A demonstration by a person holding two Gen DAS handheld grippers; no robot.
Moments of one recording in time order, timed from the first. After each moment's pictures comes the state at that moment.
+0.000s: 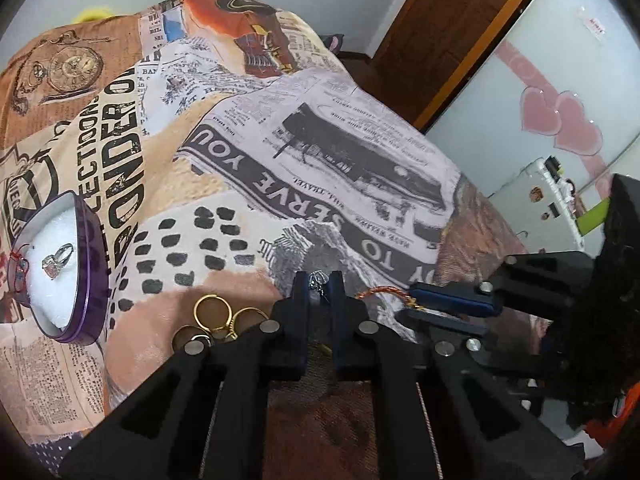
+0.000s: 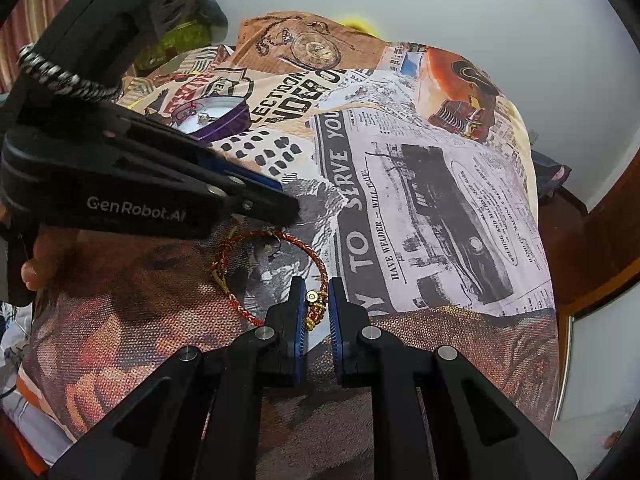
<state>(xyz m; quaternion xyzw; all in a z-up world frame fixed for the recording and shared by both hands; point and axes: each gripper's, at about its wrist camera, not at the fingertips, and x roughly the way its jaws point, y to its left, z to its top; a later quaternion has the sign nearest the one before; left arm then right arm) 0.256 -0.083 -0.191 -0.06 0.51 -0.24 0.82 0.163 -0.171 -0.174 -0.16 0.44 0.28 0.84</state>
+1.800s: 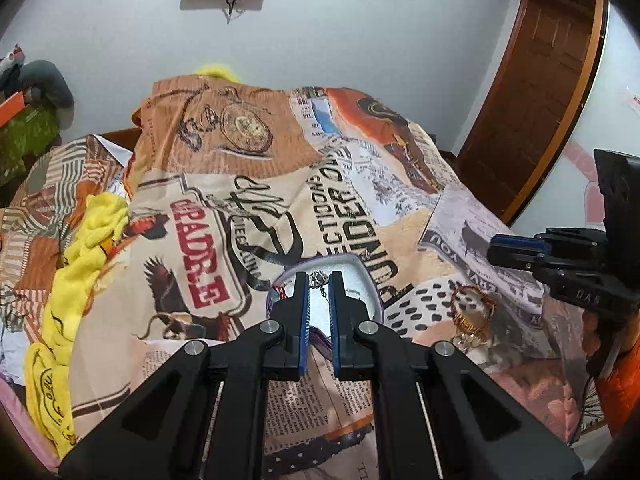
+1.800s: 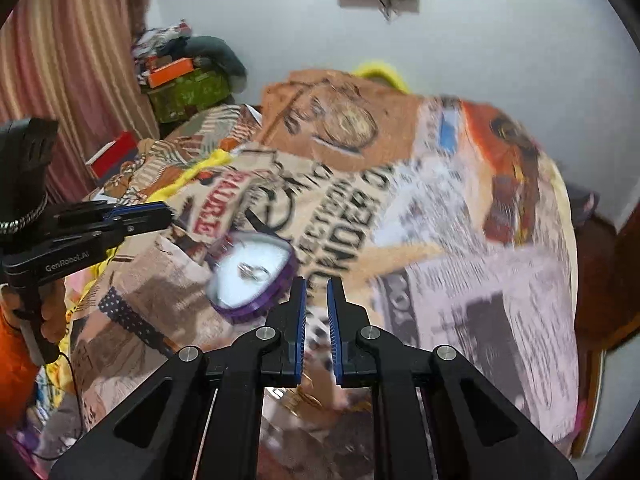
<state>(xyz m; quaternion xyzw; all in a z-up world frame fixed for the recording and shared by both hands) 0.230 0.107 -0.151 -0.08 0.38 -0.07 0.92 0.231 -0.092 -0.122 -0.09 0.40 0.32 0.85</state>
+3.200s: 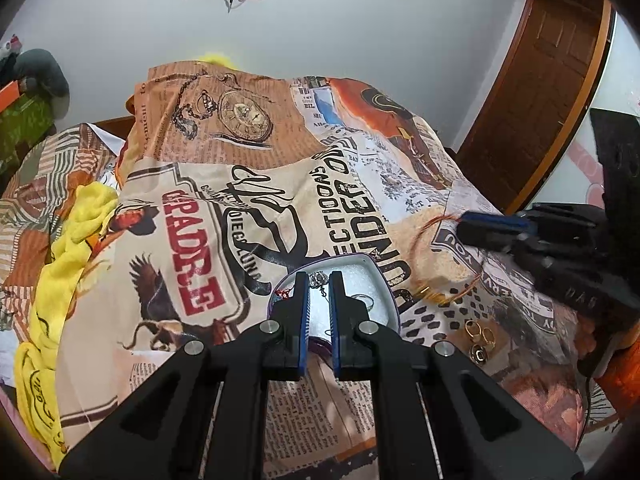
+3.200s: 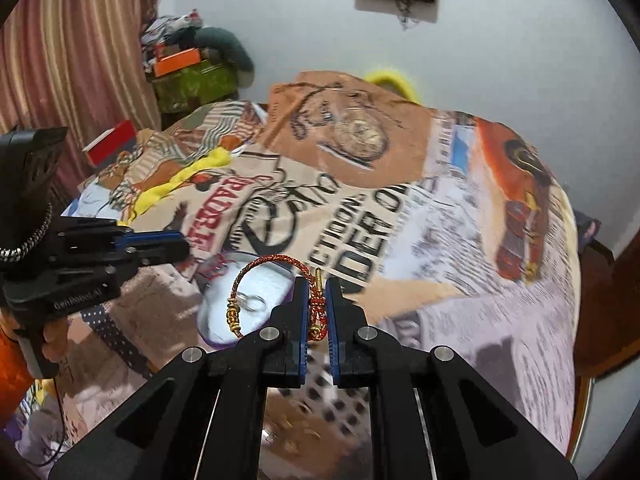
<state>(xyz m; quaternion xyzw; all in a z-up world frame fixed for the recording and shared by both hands) 0.253 0.115 -0.170 -0.10 0.39 -0.08 0.91 0.246 -0.047 -0.122 -0.14 0.38 0.34 0.85</state>
